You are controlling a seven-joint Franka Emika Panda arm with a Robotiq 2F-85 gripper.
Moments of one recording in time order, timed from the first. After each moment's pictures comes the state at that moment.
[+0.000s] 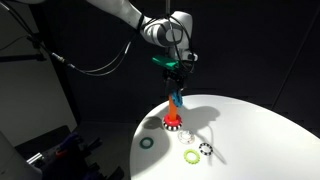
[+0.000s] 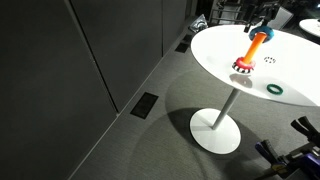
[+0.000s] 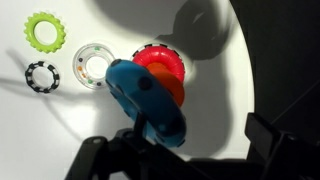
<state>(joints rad) -0.12 0.50 -0.06 -1.65 0.05 2.04 -0.06</state>
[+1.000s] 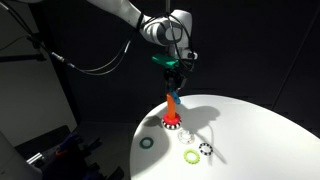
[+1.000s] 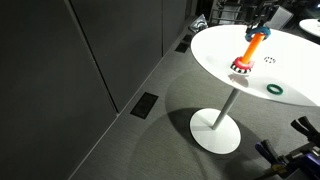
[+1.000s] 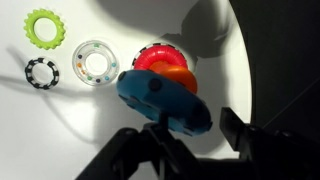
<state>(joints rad) -0.12 0.49 -0.06 -1.65 0.05 2.04 -0.07</state>
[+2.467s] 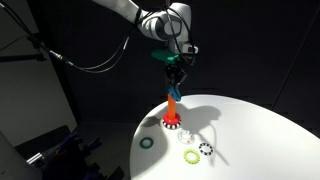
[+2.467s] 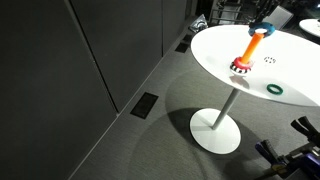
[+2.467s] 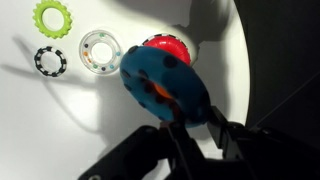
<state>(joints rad) -0.11 0.45 -0.06 -1.66 0.04 2.06 -0.07</state>
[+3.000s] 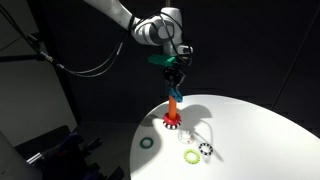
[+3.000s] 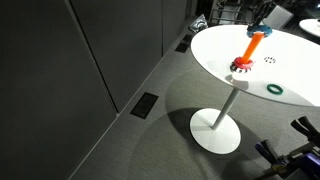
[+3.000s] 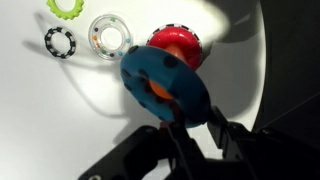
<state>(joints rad) -0.08 0.42 -0.07 -1.77 -0.07 2.21 -0.06</state>
